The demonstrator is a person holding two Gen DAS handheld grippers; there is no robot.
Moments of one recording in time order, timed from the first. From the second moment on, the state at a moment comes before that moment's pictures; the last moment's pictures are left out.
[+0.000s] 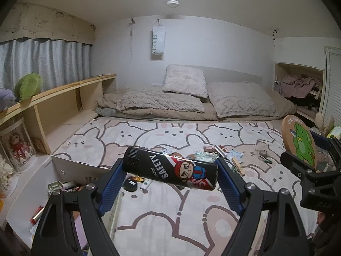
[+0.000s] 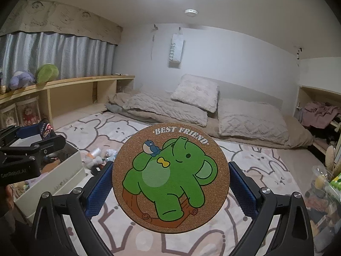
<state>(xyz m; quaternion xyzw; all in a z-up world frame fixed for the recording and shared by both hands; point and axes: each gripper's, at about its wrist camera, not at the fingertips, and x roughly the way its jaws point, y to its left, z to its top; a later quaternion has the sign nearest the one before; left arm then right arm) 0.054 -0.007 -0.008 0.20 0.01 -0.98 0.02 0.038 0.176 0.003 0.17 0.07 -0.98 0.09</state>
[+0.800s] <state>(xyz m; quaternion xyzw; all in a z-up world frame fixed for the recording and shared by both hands) 0.104 -0.127 0.009 0.17 0.03 -0.98 0.11 0.034 0.094 0.011 0.18 0.06 -0.97 0.17</state>
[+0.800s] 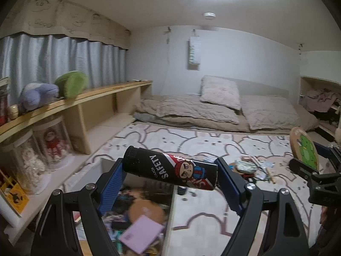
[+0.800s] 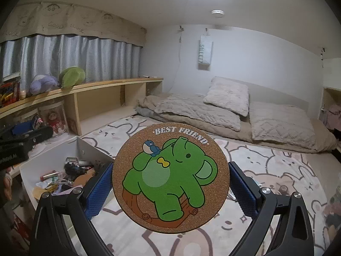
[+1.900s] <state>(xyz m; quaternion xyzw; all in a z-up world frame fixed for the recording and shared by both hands) 0.148 -0.251 -0.021 0.19 0.05 -0.96 0.21 0.042 -0.003 0.011 0.20 0.07 -0.93 0.31</state>
